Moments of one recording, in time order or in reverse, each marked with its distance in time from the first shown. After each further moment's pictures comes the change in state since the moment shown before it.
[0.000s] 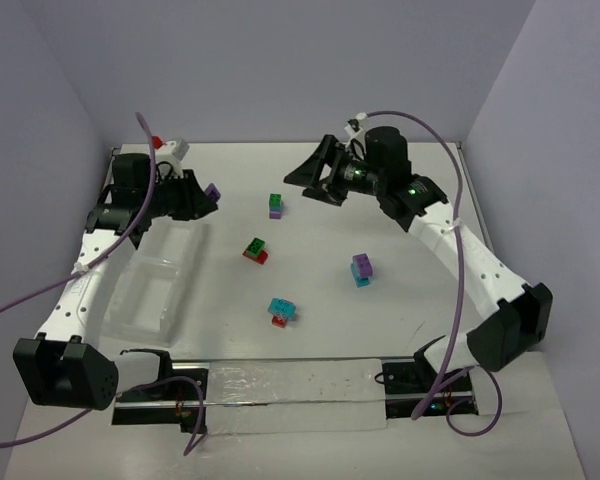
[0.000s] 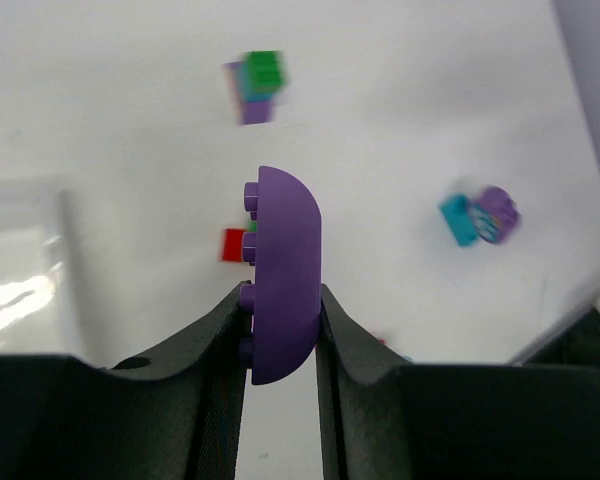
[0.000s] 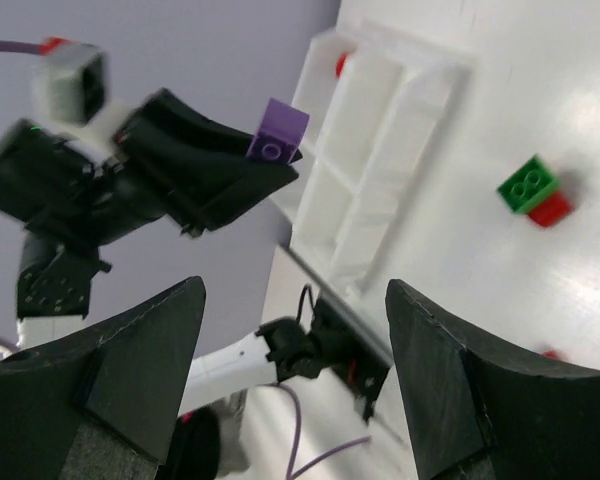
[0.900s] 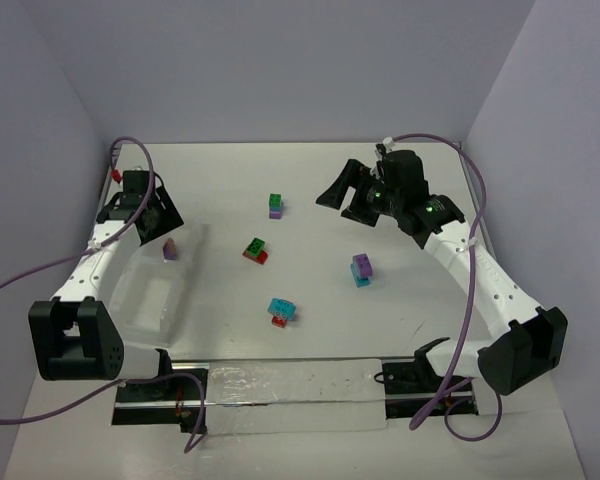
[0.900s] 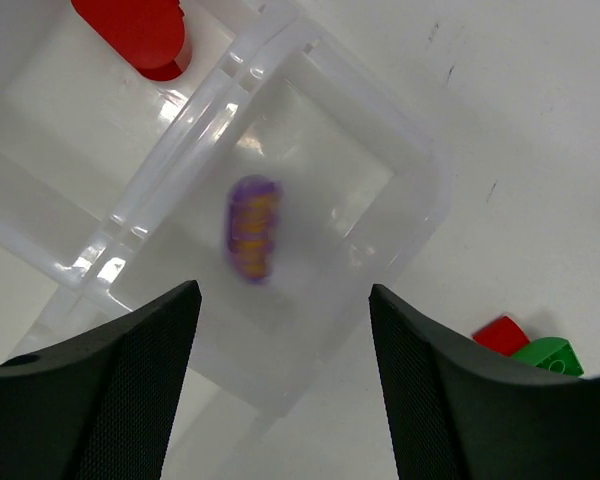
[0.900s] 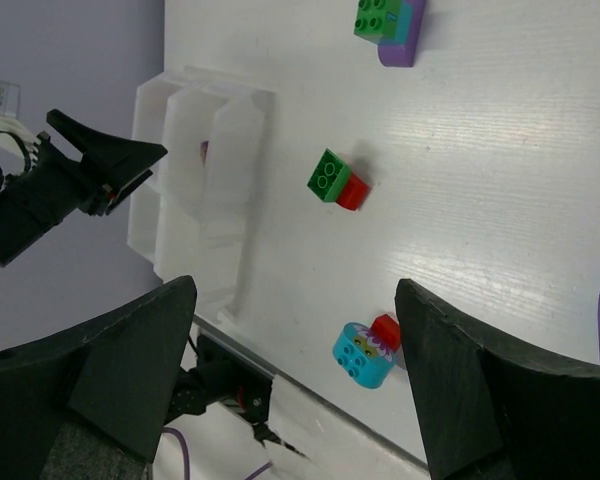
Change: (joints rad) left arm 0.133 0.135 -0.128 -0.062 -0.744 -0.286; right arm -0.097 -0.182 -0.208 -0.155 0.230 -0.170
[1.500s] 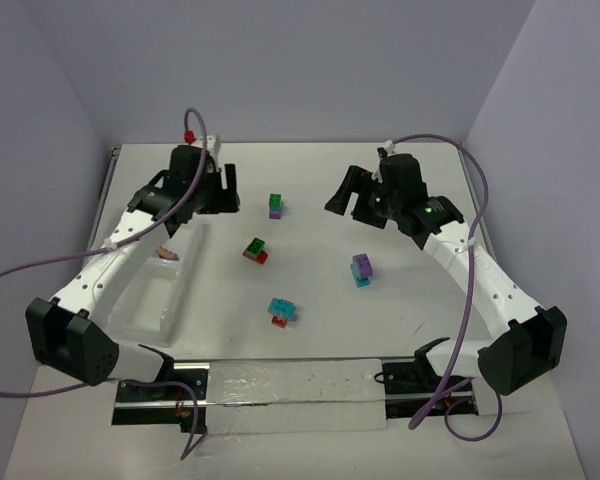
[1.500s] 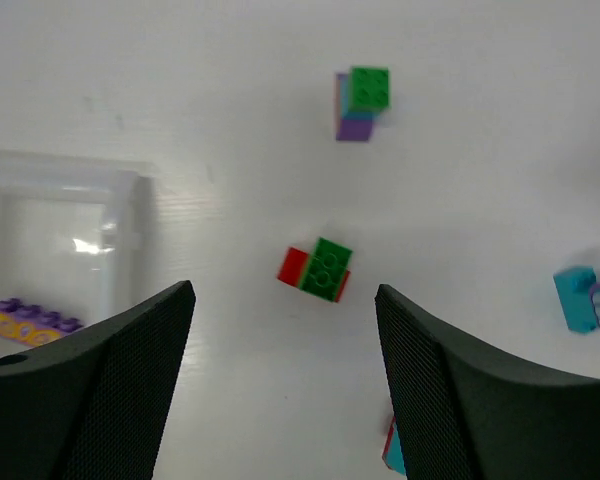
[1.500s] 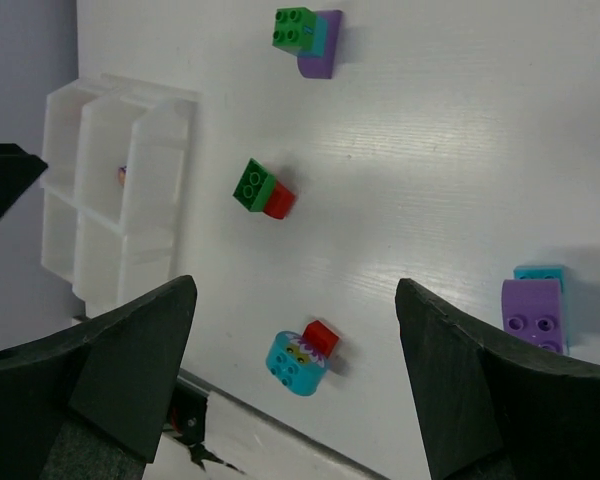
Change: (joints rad) left arm -0.355 -0.005 0.255 -0.028 0.091 0.147; right arm 0.000 0.000 -0.008 -0.058 0.116 -0.107
